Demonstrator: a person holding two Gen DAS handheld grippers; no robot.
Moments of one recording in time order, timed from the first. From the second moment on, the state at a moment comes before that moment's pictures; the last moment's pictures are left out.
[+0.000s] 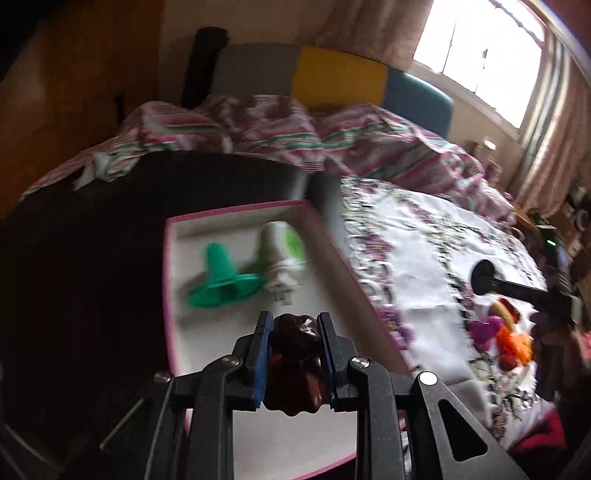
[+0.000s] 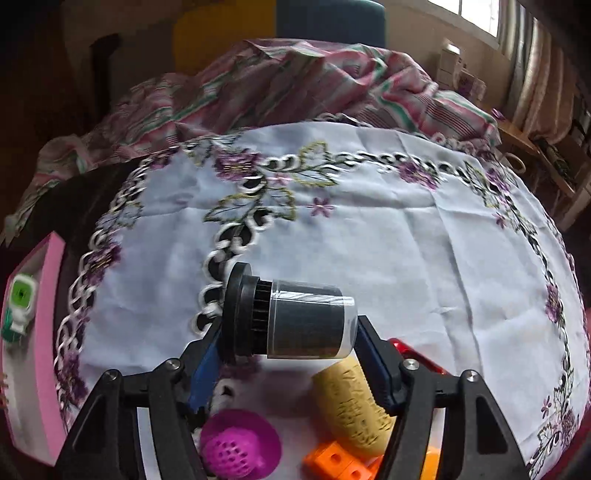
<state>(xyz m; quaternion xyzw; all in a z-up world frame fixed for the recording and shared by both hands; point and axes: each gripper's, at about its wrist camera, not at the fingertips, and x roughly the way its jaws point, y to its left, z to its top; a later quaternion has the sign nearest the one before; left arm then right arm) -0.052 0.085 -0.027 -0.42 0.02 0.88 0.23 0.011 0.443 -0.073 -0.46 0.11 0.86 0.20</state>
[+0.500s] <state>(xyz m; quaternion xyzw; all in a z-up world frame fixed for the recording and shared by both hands) -0.069 0.079 -0.054 -0.44 0.04 0.88 0.17 0.006 0.391 -0.092 -0.46 0.06 0.88 0.13</state>
